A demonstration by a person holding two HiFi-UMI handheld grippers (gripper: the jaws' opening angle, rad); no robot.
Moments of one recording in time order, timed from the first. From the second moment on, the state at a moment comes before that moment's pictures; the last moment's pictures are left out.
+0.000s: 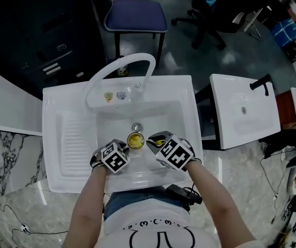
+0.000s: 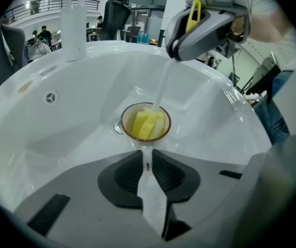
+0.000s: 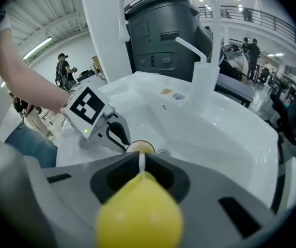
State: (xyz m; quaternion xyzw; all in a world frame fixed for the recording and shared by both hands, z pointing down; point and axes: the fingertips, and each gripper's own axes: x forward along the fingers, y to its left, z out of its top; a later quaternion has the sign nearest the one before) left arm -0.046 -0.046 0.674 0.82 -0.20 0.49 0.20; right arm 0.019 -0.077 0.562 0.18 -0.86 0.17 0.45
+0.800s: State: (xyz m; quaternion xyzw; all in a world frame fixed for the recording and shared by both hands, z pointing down) left arm -0.037 -0.049 0.669 0.85 -0.18 0.48 0.16; right arm 0.038 -0.081 0.561 0.23 -0.85 0.23 0.41
